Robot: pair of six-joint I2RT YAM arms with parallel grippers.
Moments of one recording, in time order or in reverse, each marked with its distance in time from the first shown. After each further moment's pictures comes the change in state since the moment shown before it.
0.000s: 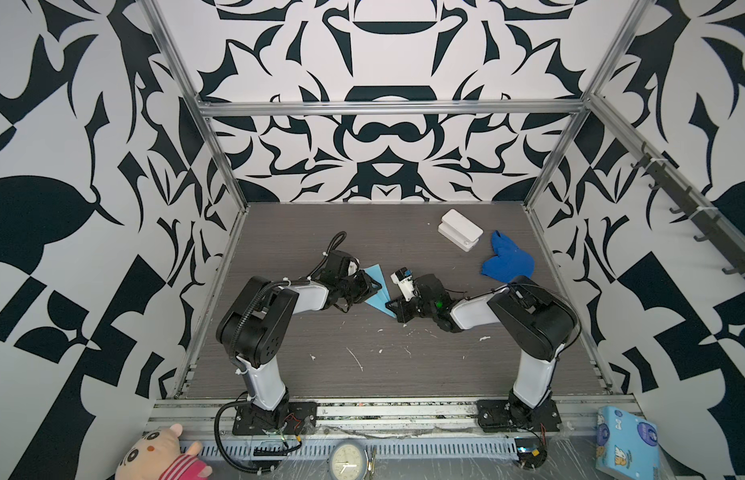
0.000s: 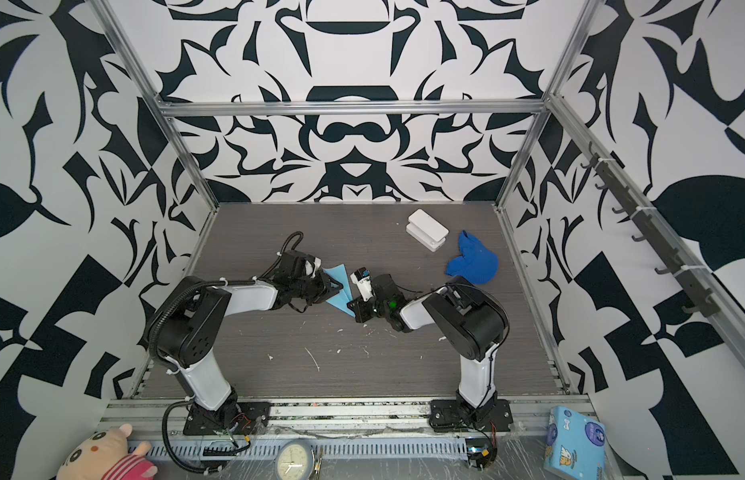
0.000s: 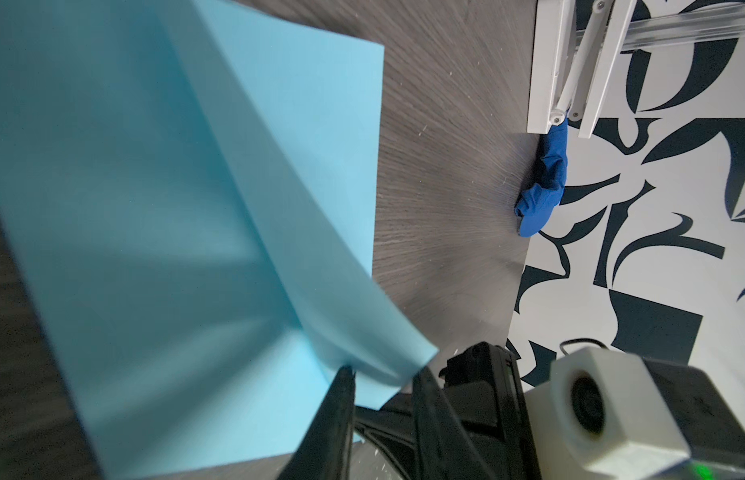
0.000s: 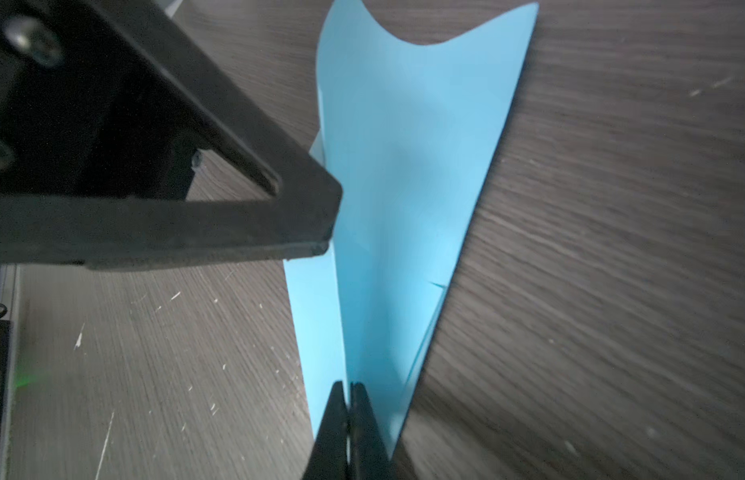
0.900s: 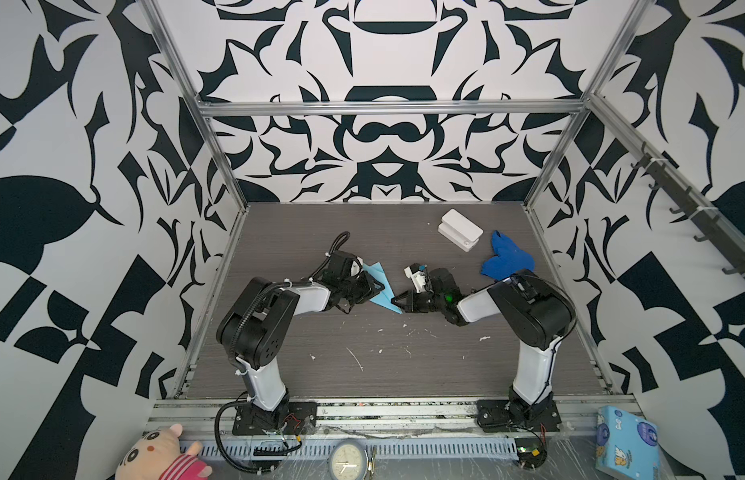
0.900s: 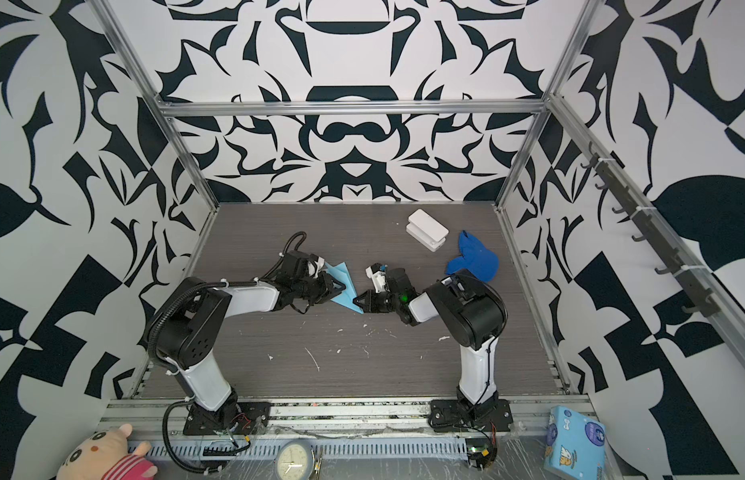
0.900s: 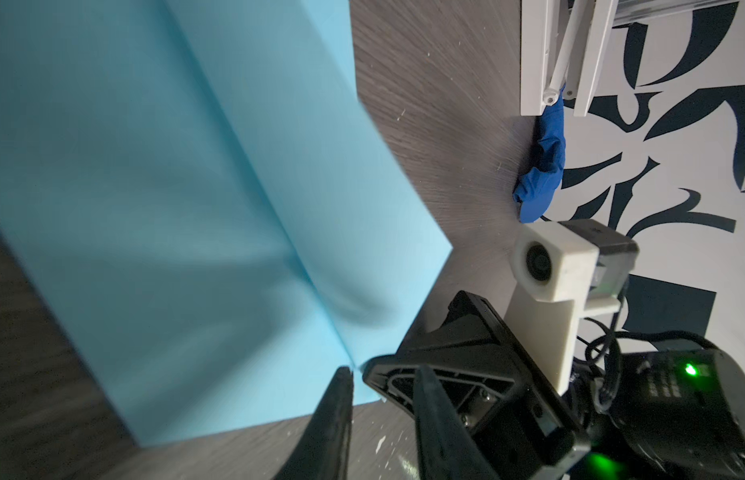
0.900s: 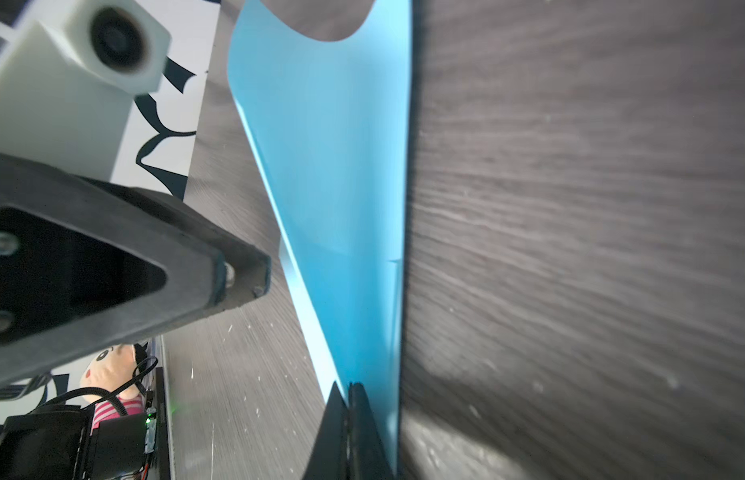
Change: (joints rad) left arm -0.021 -0.003 -0.001 0.013 -0.005 0.042; right arm -0.124 0.067 0.001 0.076 -0.252 0.309
